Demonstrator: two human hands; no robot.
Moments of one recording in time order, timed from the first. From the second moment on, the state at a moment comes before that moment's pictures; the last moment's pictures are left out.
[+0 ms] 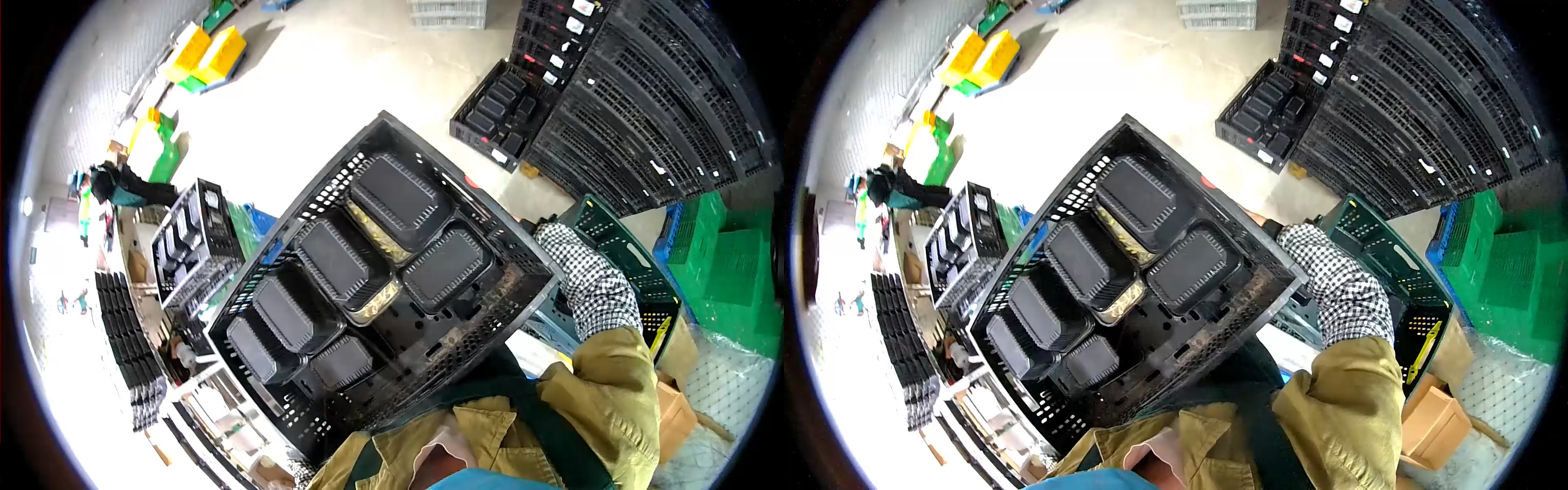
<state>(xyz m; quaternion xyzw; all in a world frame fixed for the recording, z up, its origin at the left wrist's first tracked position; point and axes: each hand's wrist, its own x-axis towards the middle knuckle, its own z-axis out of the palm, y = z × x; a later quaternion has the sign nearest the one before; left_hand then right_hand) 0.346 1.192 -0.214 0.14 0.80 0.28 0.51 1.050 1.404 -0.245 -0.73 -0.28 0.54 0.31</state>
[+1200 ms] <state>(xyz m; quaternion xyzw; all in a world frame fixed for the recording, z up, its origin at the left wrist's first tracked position) 0.667 2.001 -0.119 0.60 0.53 0.13 0.59 0.972 1.340 -0.324 -0.88 0.12 0.22 0.40</state>
